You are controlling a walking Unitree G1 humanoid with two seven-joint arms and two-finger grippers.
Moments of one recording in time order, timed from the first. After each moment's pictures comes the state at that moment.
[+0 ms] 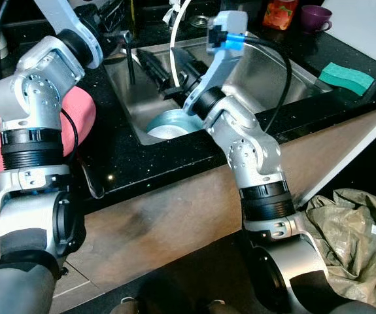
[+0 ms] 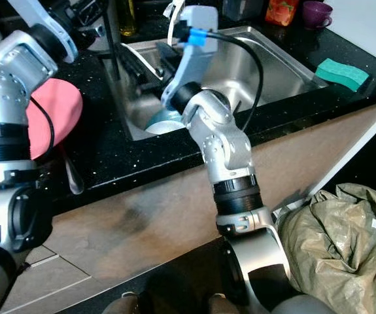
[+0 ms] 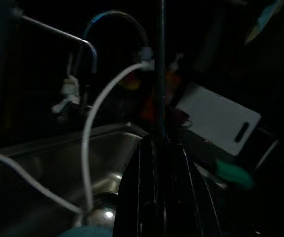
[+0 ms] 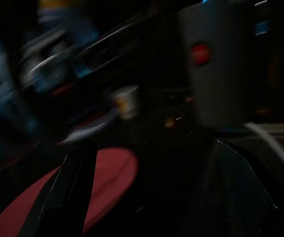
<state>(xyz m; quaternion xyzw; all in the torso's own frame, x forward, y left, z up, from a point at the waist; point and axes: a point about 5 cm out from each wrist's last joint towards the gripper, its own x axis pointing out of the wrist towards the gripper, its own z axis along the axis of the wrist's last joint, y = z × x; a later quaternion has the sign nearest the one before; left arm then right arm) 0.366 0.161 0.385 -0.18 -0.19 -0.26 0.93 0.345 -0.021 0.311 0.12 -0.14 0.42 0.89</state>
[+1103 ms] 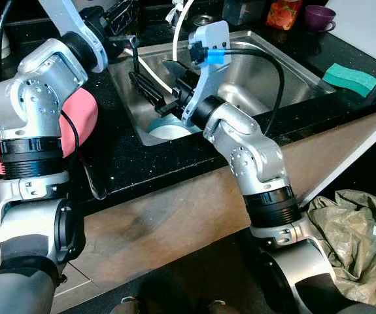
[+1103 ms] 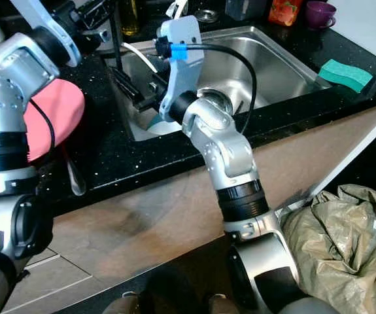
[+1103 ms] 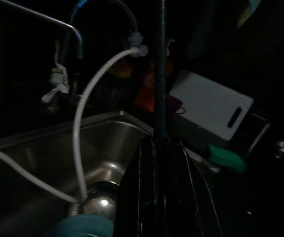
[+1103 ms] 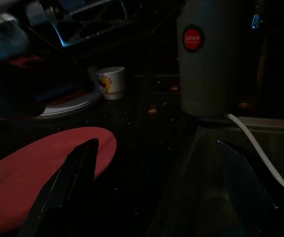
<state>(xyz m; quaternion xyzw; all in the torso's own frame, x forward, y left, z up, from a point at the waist) 0.356 0.159 0.384 -0.16 -0.18 -0.28 0.93 0.346 -0.030 0.306 0.06 -0.14 0.40 0.91</state>
